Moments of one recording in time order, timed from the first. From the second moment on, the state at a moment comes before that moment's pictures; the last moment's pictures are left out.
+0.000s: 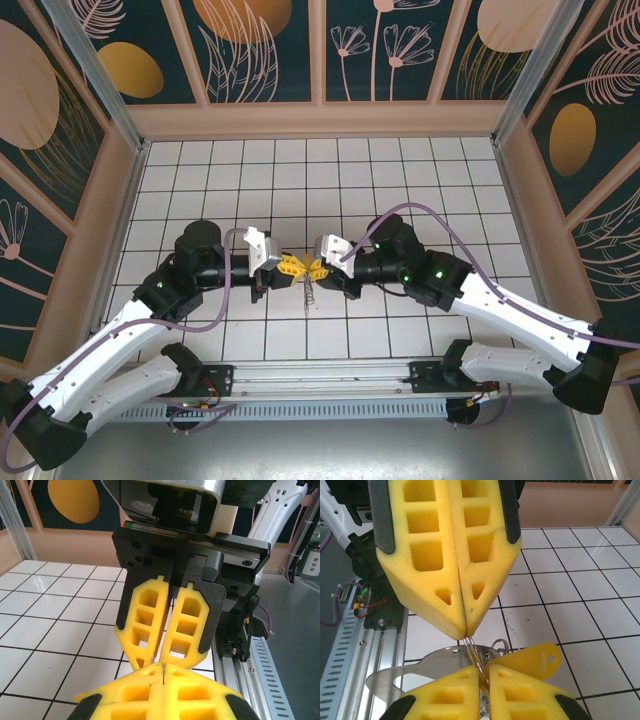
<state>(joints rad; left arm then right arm) -0.69 0.84 0.76 -0.19 0.76 0.15 0.98 1.05 0.94 -0.35 -0.41 -0.31</state>
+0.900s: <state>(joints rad) -0.69 0.83 0.76 -0.19 0.77 0.14 0.97 1.03 0.92 -0.27 -0.47 -0.30</state>
